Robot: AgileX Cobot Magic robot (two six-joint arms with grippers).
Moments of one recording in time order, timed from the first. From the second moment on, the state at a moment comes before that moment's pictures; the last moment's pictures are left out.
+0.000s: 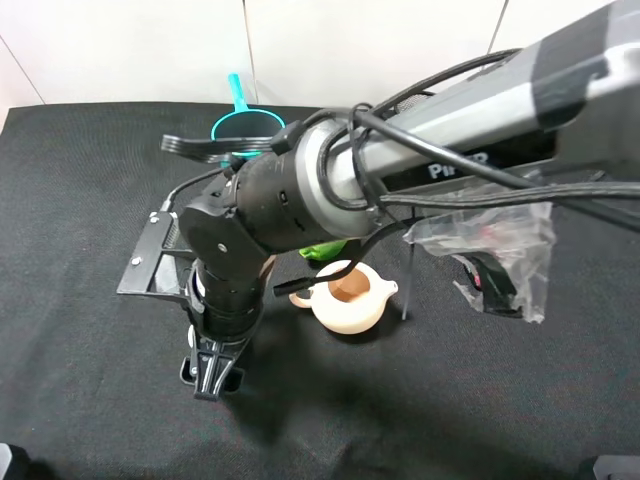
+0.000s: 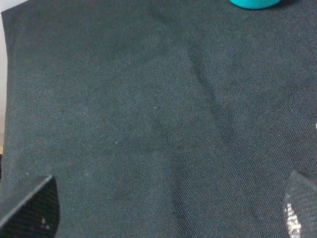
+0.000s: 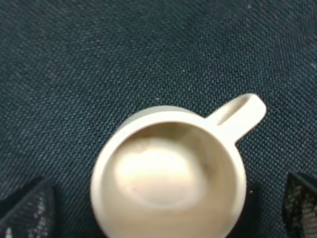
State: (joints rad) left arm -0.10 -0.01 -0.52 0.00 1.10 0.15; right arm 1.18 2.13 -1.29 0.12 0.57 -0.36
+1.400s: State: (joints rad) left arm -0.10 -0.01 -0.52 0.00 1.10 0.15; right arm 1.18 2.15 -1.29 0.13 0.54 -0.36
